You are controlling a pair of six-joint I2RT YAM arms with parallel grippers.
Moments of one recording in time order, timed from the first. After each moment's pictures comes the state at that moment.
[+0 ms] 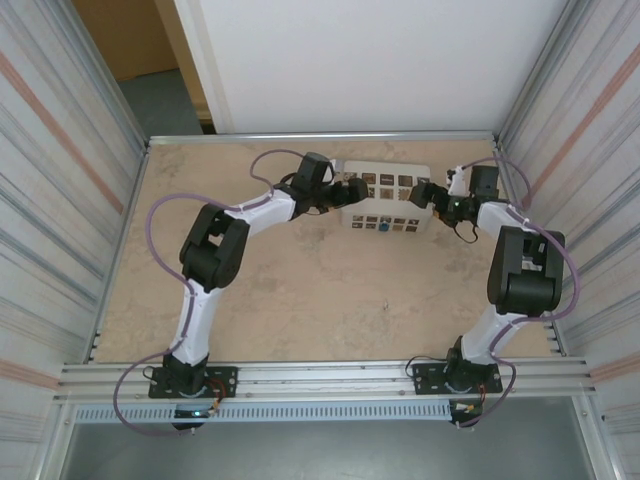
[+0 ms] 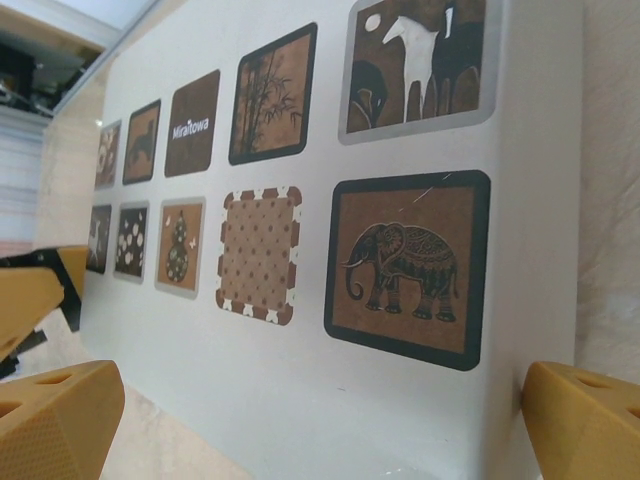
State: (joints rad) left arm -0.58 2.20 1.62 -0.06 0.39 -0.72; right arm -0.13 1.73 1.06 -0.22 -0.68 0.33
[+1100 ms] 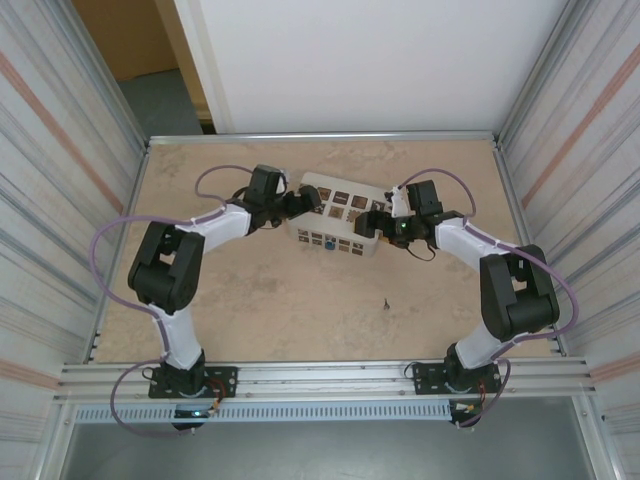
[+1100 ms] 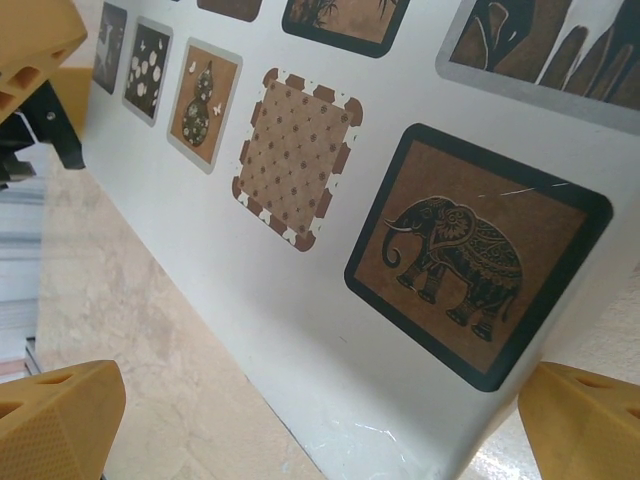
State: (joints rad) left arm -0.43 1.86 1.18 -0.04 0.29 -0.72; right arm 0.27 1.59 0.93 -0.25 -0.59 0.44
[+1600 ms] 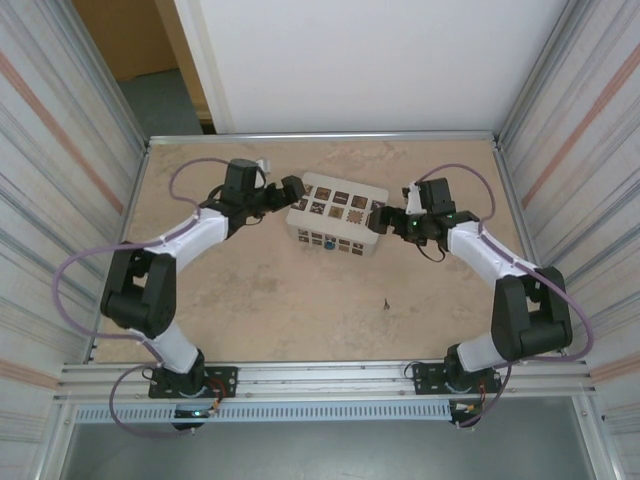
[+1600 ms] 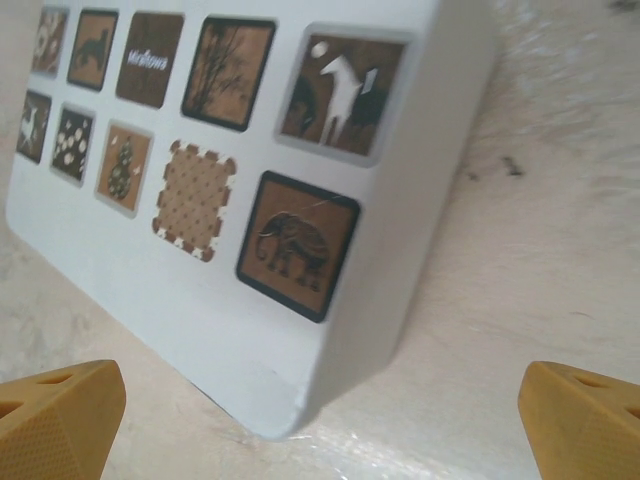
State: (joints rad) left arm -0.36 1.63 1.09 -0.06 0.29 -0.67; right arm 0.23 1.44 0.93 -0.39 -0.36 0.44
